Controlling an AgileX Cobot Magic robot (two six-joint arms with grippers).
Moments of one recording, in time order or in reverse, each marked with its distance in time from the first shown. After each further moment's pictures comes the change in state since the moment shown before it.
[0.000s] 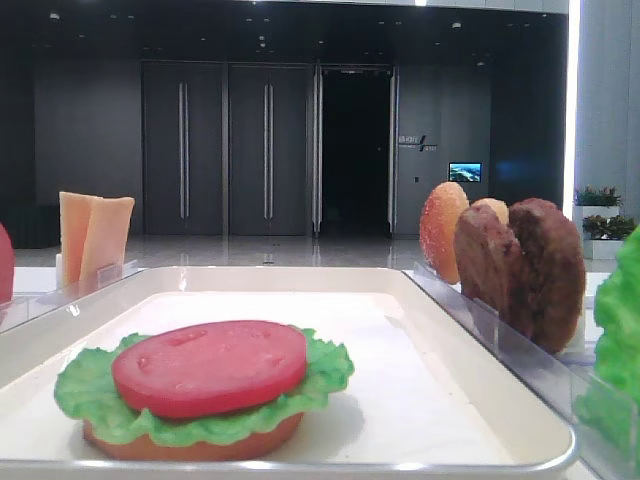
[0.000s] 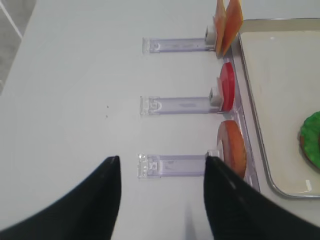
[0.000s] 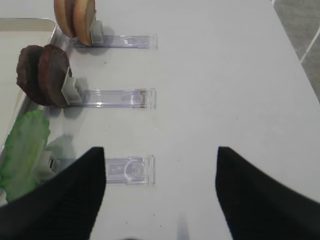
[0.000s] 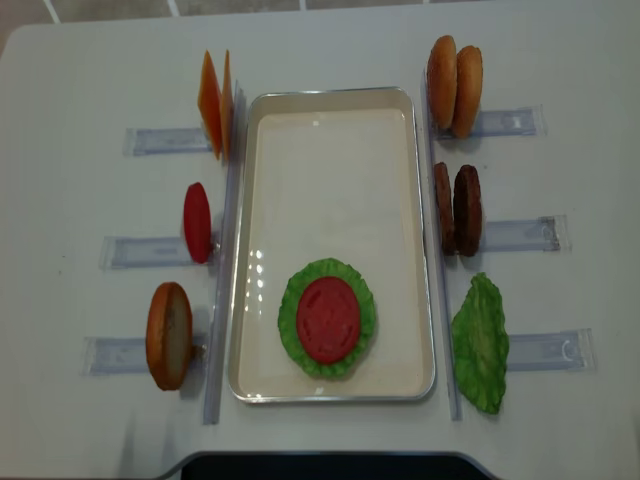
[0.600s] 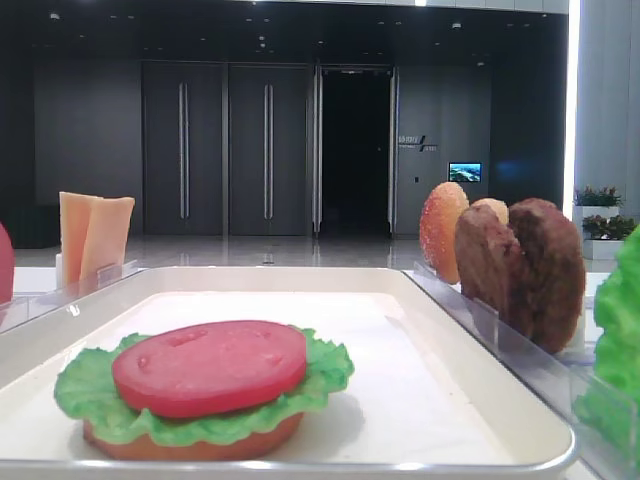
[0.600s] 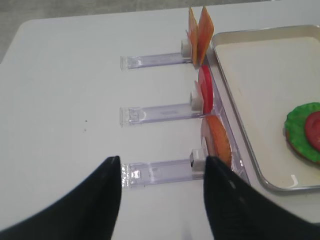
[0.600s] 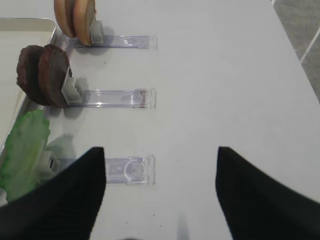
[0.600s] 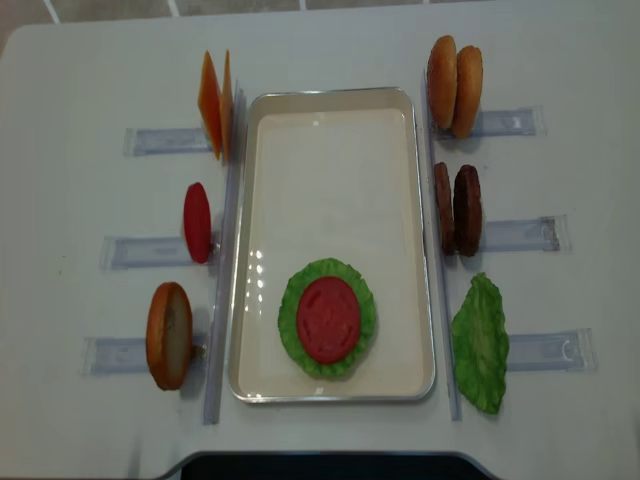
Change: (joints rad) left arm 0.000 -0.277 0.204 -0.083 -0.059 0.082; right arm 0.000 0.000 0.000 0.000 0.000 0.000
